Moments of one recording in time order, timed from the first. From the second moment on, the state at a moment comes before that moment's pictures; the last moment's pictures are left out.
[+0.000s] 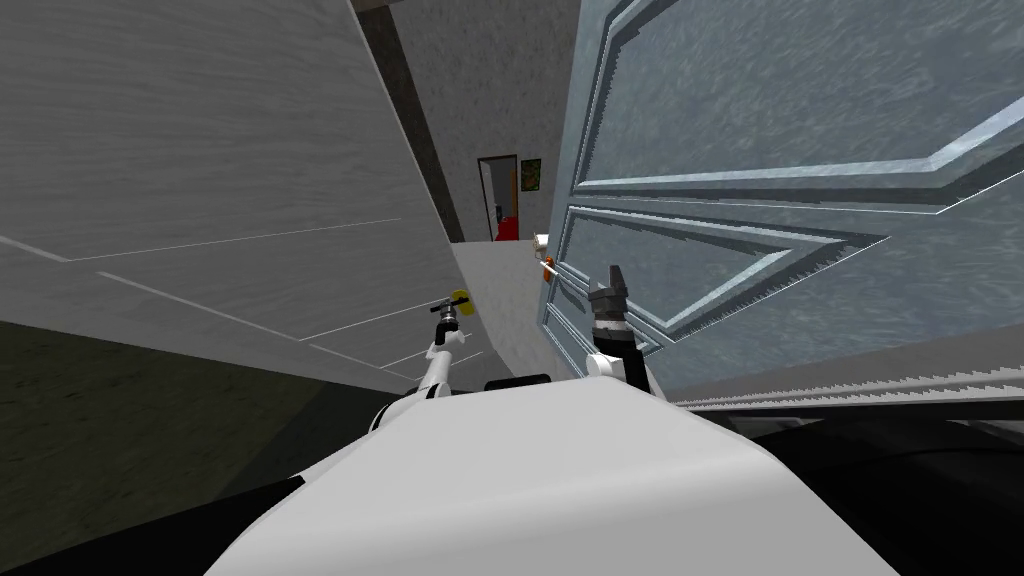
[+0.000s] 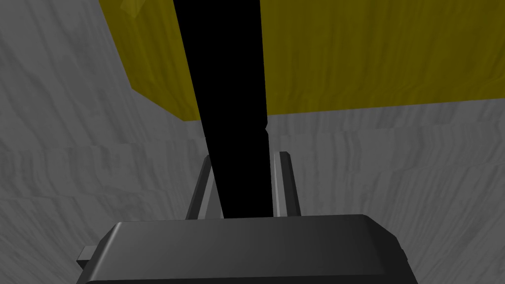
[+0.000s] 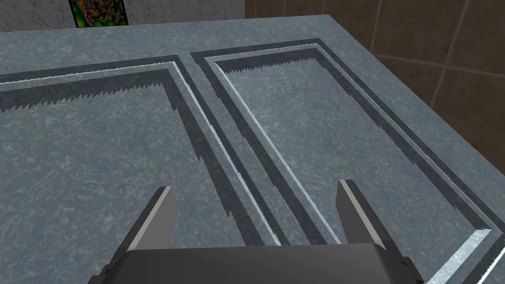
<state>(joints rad) -0.37 0.07 0.36 -0.83 0.13 -0.39 -0.18</state>
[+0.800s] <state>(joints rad) -0.36 0.06 0.44 -0.84 0.18 -0.40 -0.25</state>
